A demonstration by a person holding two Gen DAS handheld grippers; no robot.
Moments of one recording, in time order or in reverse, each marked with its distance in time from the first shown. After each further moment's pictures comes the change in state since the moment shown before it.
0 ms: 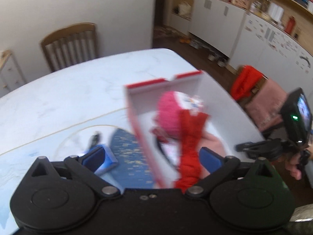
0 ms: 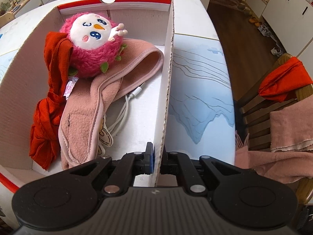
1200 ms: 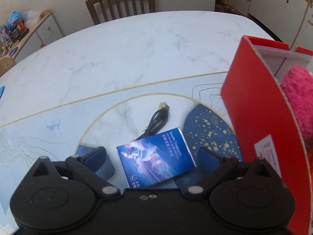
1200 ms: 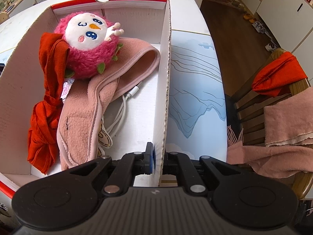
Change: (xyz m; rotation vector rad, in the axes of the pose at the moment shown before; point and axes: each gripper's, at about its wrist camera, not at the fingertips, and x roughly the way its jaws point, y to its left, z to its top) left arm 0.127 0.077 -0.016 -0.152 0.186 0.271; right arm -0.004 -0.005 -0.006 0.016 0.018 -0.022
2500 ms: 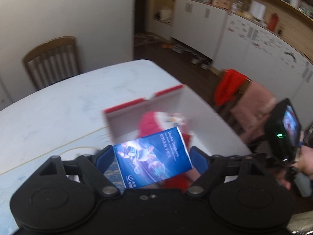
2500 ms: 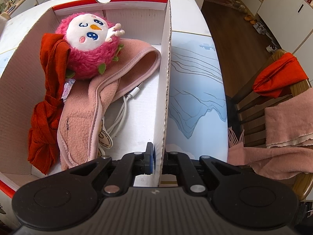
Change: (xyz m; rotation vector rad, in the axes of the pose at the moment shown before) left arm -0.157 -0.095 0.005 0.274 -0.220 -0.387; right arm 0.002 0.000 -0.001 -0.005 -0.011 0.007
